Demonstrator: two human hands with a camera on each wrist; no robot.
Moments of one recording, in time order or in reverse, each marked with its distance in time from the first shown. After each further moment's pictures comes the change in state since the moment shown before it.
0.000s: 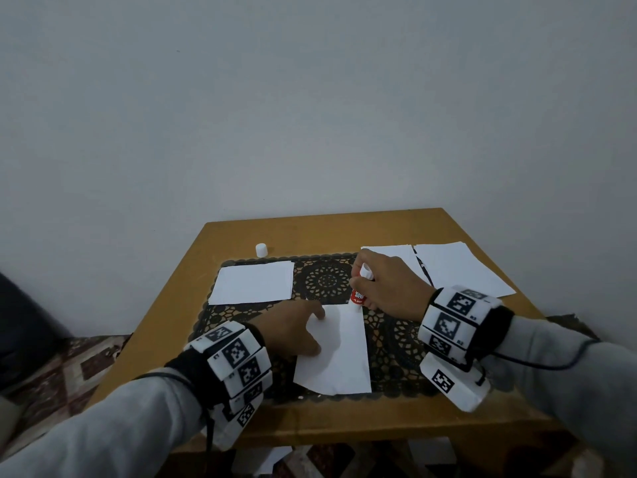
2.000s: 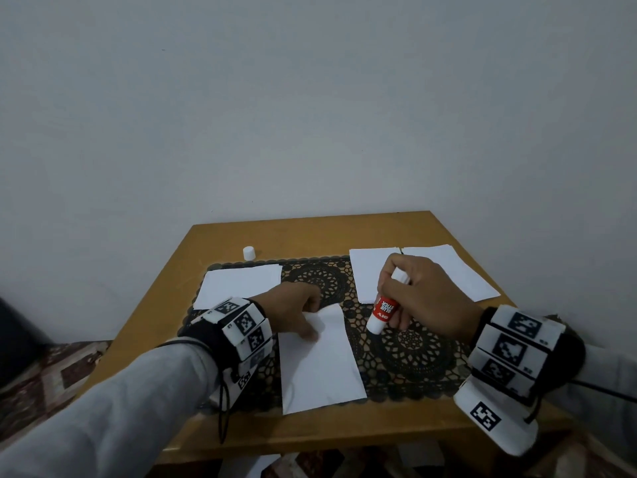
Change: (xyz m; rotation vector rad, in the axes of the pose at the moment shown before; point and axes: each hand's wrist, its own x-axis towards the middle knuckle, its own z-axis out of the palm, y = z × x) left_hand 0.043 -0.001 -0.013 0.017 0.056 0.147; right_hand -0.050 0.002 -0.040 0.256 0.075 0.072
